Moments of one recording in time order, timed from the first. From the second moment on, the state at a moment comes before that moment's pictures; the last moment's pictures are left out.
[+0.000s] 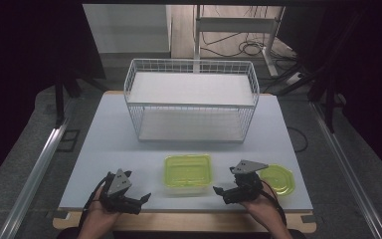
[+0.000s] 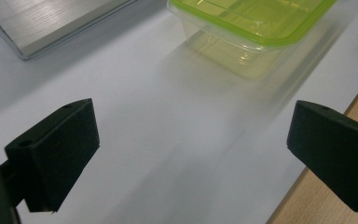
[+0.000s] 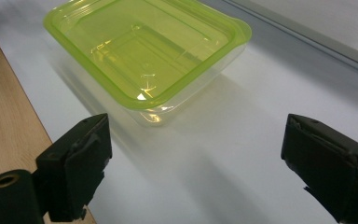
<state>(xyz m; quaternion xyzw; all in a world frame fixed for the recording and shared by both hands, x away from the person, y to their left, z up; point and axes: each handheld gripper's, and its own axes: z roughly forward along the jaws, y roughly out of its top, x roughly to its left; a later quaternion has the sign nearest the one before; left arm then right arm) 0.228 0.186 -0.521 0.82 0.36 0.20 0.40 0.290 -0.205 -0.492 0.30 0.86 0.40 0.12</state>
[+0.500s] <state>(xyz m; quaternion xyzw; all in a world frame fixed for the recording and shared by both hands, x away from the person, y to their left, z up) 0.229 0.181 -0.526 0.83 0.34 0.20 0.38 0.309 -0.205 -0.481 0.36 0.83 0.41 0.07</state>
